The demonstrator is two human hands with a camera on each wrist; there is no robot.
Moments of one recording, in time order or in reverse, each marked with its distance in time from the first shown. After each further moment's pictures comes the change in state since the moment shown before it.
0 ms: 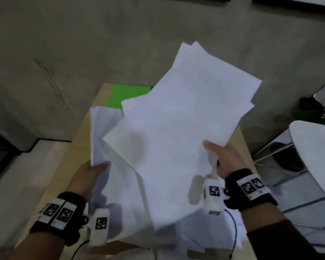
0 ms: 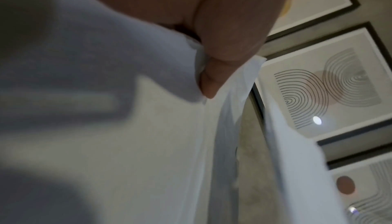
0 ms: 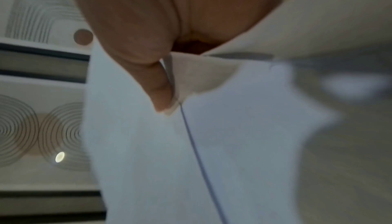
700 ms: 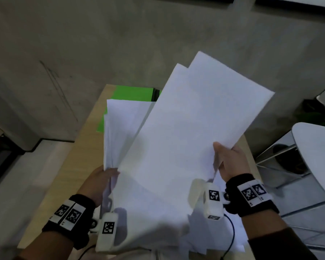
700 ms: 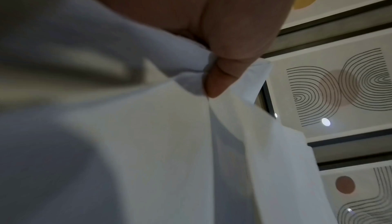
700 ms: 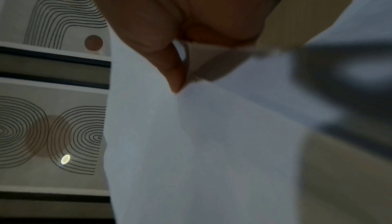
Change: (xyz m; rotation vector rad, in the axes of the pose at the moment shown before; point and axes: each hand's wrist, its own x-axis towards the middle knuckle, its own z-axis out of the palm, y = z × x) left_hand -0.003 -0.015 0.012 -0.111 -0.106 -0.095; right_hand 0.002 0.007 -0.006 -0.021 0.163 -0.098
